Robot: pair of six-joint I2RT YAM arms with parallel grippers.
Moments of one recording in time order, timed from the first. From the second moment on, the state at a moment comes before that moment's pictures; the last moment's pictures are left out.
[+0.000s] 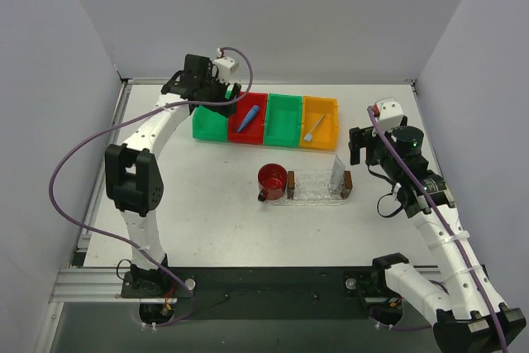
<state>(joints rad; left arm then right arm) -0.27 1.95 1.78 -0.57 0.23 0.18 0.24 0.87 0.92 -0.43 0.07 -0.11</state>
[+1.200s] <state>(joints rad) -0.37 2.34 2.18 -0.60 0.20 0.33 0.17 0.90 0.92 -0.43 0.02 -0.11</state>
